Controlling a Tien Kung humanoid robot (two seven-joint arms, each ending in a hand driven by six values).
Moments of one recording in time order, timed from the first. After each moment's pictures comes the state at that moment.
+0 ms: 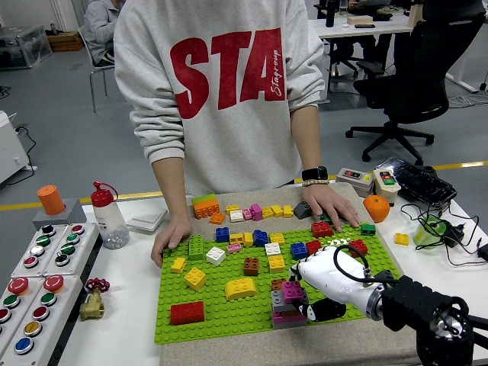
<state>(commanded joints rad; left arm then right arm) -0.21 0.03 -1.20 -0.24 1.12 0.23 0.43 0.73 -0.52 0.51 1.55 -2.08 0.08 -0.26</state>
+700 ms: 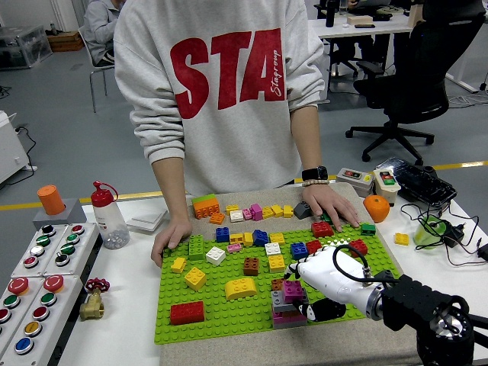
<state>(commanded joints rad) -0.21 0.03 -1.20 -0.24 1.12 0.23 0.43 0.73 -0.52 0.51 1.56 -2.08 0.09 -0.26</state>
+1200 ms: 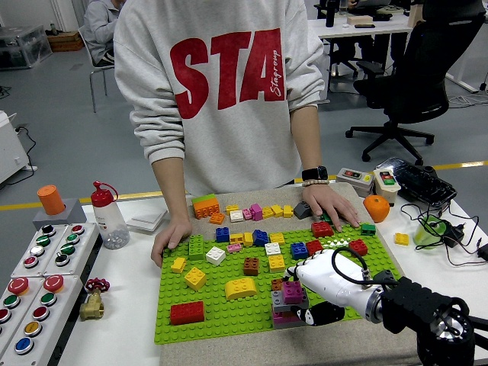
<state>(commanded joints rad) -0.21 0.03 -1.21 -0.24 1.13 0.23 0.44 0.72 -0.53 0.52 1.58 -2.08 0.09 -0.26</state>
